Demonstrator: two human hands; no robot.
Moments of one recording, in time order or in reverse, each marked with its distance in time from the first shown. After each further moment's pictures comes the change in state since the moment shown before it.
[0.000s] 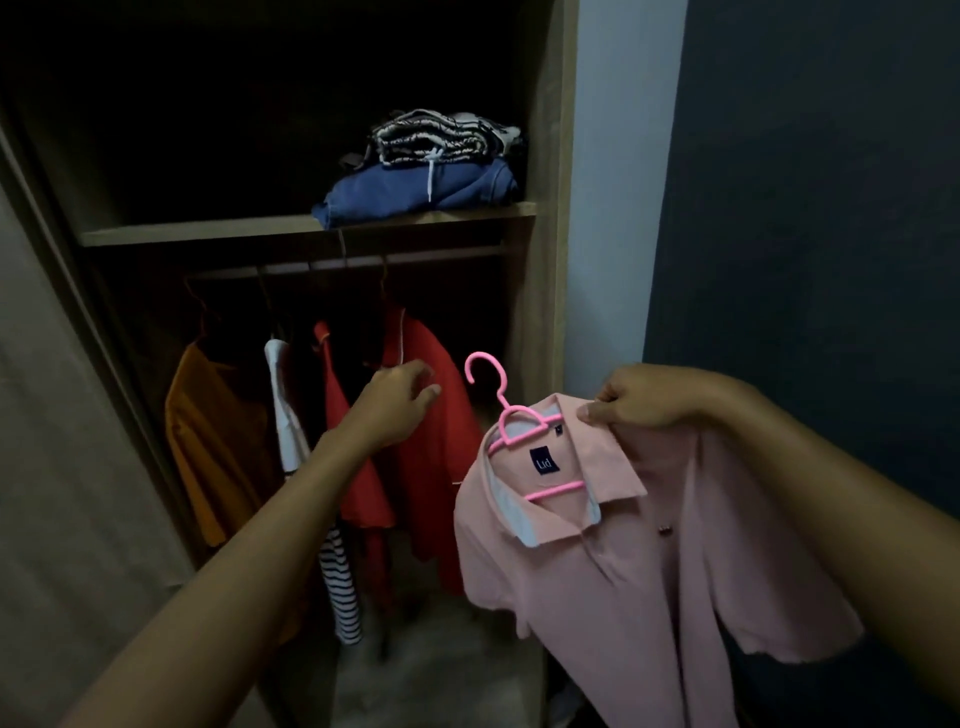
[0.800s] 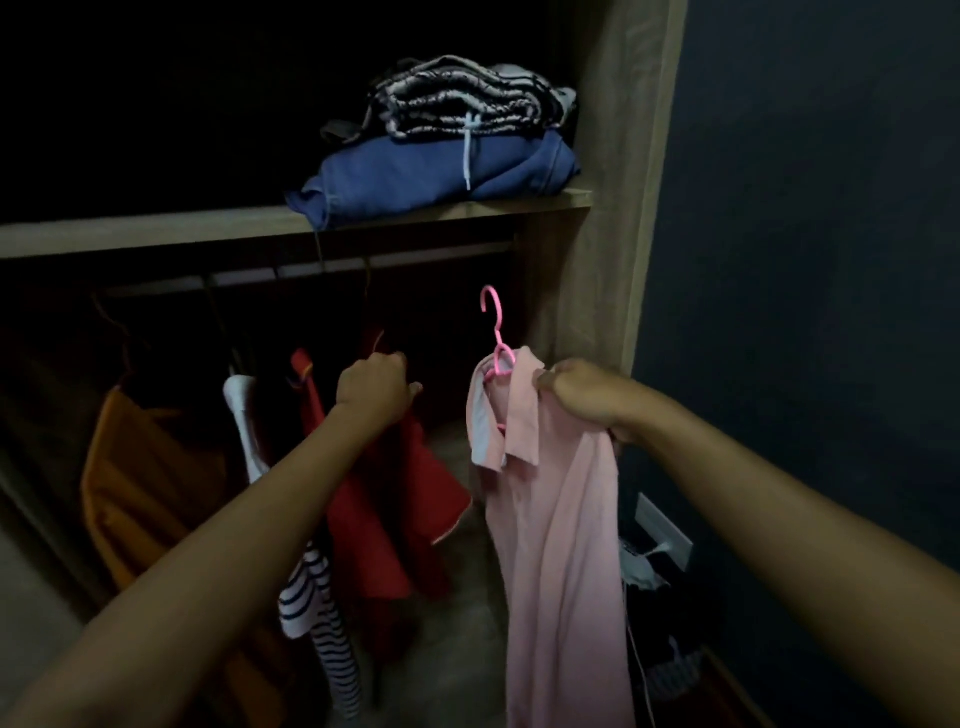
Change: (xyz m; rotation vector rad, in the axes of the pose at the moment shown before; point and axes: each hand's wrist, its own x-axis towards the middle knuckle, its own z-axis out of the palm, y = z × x) left_hand 0.151 -0.106 0.021 0.492 -0.086 -0.094; right_hand 0.165 -0.071 0.019 0.670 0.241 0.334
